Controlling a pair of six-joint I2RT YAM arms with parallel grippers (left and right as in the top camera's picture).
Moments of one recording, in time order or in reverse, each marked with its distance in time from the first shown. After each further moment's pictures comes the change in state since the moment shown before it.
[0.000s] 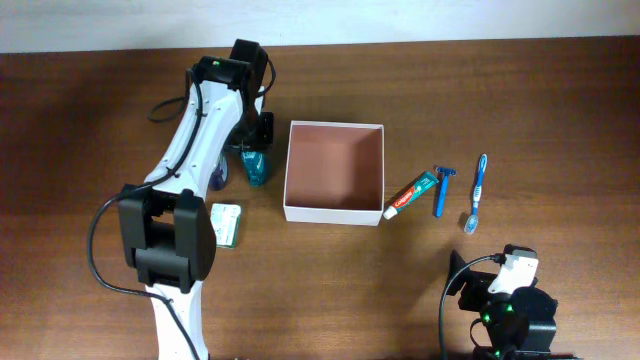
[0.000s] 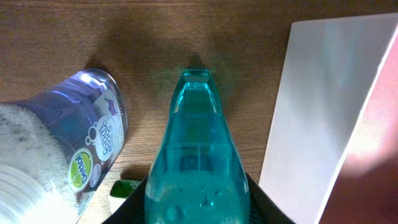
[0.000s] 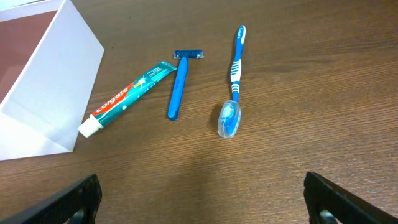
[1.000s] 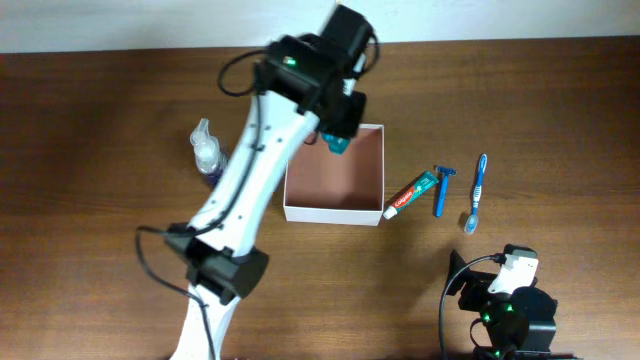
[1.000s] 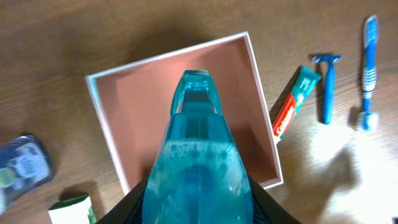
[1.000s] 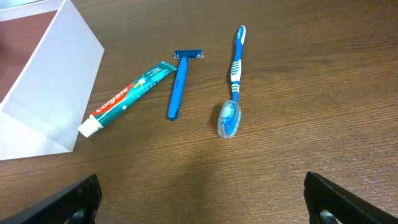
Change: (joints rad) left arm -0.356 0.082 0.665 -0.293 -0.006 -0.040; right arm 0.000 0.000 0.000 0.000 0.000 0.001
